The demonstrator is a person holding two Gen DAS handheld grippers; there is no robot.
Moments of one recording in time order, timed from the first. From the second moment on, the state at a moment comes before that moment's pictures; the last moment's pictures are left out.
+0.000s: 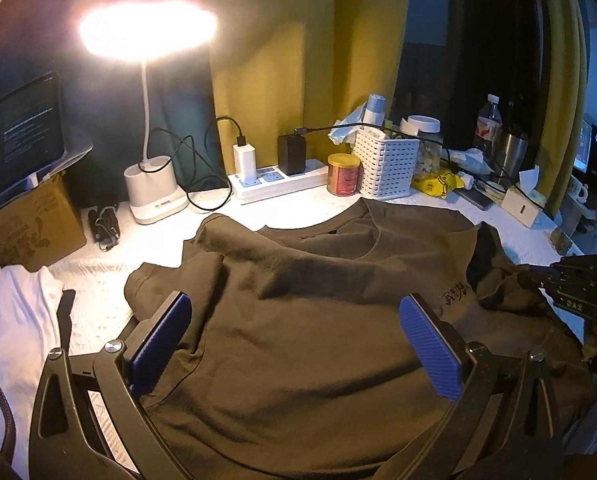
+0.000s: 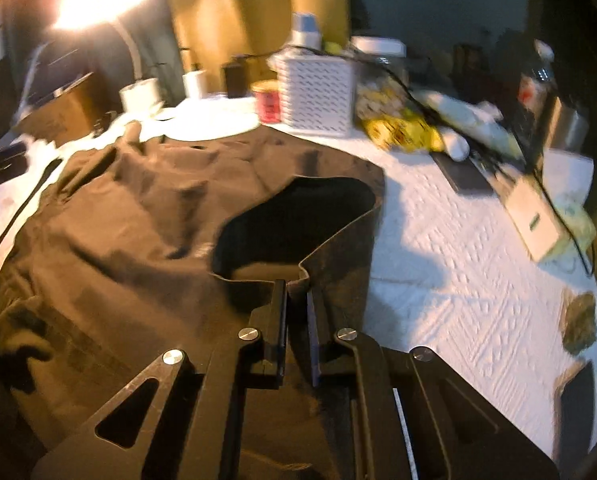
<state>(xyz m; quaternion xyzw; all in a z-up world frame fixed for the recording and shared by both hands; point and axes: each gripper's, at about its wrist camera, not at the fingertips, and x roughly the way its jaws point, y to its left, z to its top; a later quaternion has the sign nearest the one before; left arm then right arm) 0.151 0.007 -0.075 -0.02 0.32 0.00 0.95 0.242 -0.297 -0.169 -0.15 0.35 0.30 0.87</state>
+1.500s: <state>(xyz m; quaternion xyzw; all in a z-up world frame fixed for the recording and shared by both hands) 0.196 0.044 -0.103 -0.02 0.36 0.05 0.93 0.393 -0.321 -0.202 -0.01 0.44 0.32 0.84</state>
